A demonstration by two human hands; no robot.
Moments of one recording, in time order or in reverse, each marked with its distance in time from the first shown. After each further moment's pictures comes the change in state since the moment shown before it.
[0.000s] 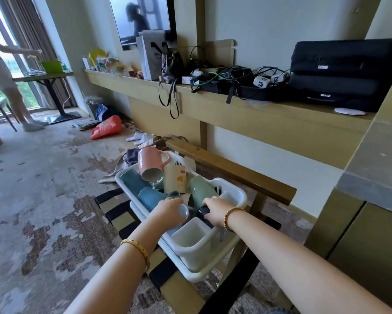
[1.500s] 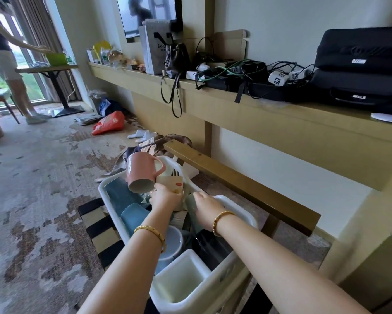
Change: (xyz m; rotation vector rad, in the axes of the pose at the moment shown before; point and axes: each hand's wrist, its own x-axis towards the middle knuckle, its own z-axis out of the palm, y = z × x) left_hand 0.128 0.007 -0.006 -0.651 0.203 -0.570; right_hand 0.094 0.007 -0.011 0.074 0.066 -0.111
